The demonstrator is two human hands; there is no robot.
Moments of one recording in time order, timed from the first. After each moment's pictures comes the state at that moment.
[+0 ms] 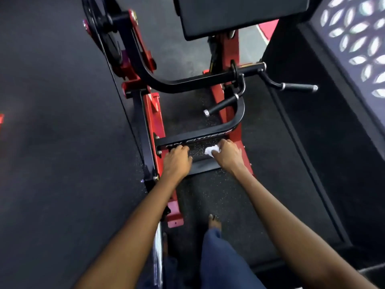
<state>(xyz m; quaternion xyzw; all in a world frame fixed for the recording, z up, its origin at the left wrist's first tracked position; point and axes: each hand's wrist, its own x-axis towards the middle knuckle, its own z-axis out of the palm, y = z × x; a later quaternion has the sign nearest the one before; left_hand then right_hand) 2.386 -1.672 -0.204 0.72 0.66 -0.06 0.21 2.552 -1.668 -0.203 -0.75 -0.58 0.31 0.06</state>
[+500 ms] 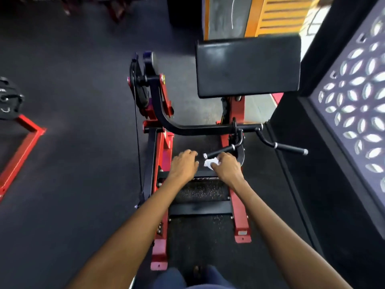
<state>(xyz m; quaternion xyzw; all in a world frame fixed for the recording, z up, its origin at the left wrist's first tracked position) 2.456 -1.633 -0.107 0.73 0.66 0.08 0.15 2.611 -1.627 -0.099 -0.67 -0.67 0.28 0.13</state>
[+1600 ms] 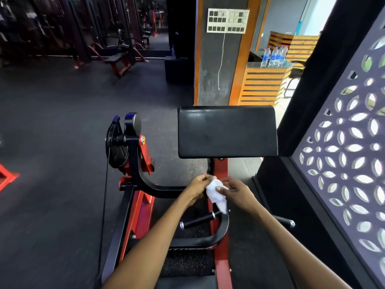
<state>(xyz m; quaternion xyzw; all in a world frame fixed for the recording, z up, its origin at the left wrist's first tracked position) 2.566 -1.434 -0.079 0.45 0.54 0.38 0.61 2.732 -1.456 -0.055 -0.57 -0.66 0.41 0.28</state>
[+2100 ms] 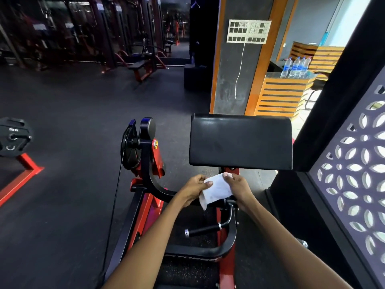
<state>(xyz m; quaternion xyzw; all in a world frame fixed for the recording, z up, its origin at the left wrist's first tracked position) 2.534 -1.432 -0.063 0.46 0.54 0.40 0.59 2.699 -1.420 -0.036 -0.55 -0.49 0.56 0.38</state>
